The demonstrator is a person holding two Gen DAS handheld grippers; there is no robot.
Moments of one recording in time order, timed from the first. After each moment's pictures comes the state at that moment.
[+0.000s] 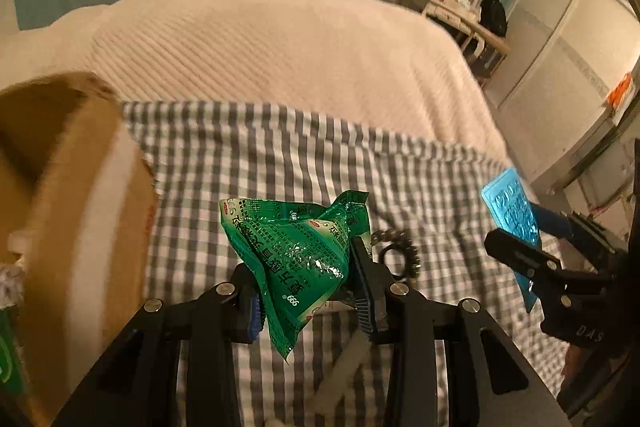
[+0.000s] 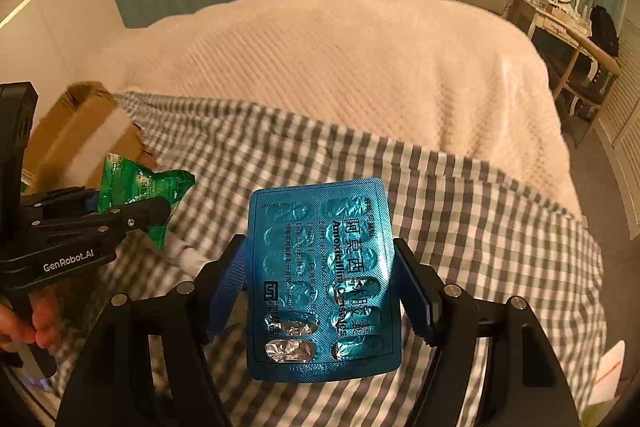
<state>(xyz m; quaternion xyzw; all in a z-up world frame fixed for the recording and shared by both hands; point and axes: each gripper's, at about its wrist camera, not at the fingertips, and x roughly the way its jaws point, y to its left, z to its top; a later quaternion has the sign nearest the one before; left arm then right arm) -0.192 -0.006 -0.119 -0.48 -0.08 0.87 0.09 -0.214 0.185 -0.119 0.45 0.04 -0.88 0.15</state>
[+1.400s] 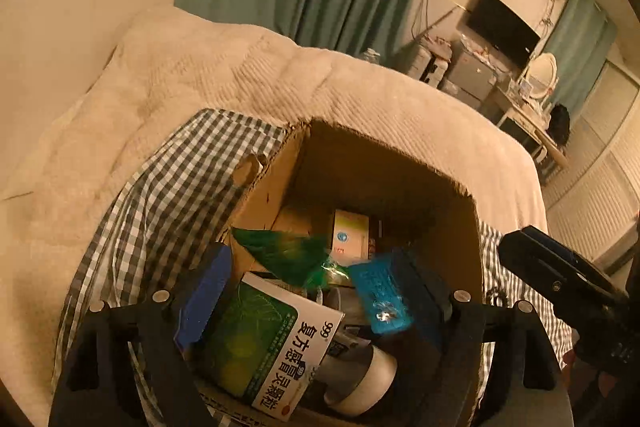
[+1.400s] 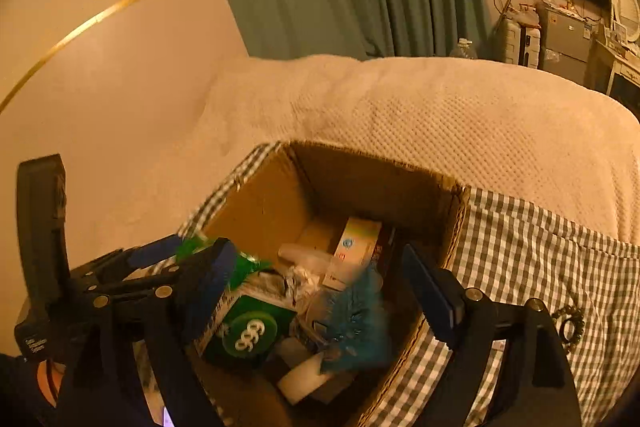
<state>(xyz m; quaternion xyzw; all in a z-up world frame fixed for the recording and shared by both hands) -0.092 -0.284 -0.055 -0.40 -0.17 0.90 -0.06 -0.167 -0.120 -0.037 0.39 -0.01 -0.88 0.29</state>
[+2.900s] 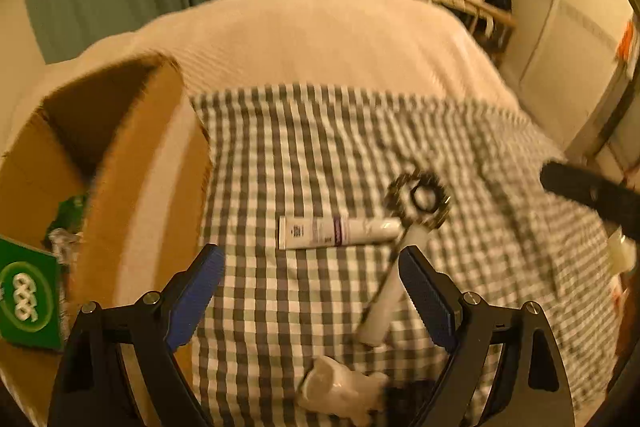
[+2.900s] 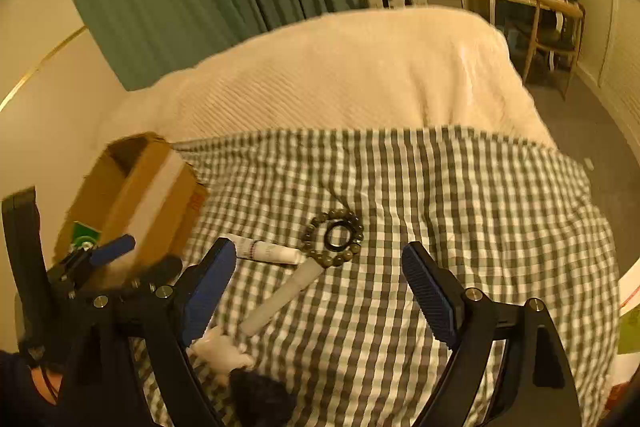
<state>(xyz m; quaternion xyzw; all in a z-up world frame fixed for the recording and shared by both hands) -0.130 0.012 -0.146 -0.47 0.02 0.88 0.05 -0.146 0.196 -0.082 0.44 -0.08 -0.89 0.12</state>
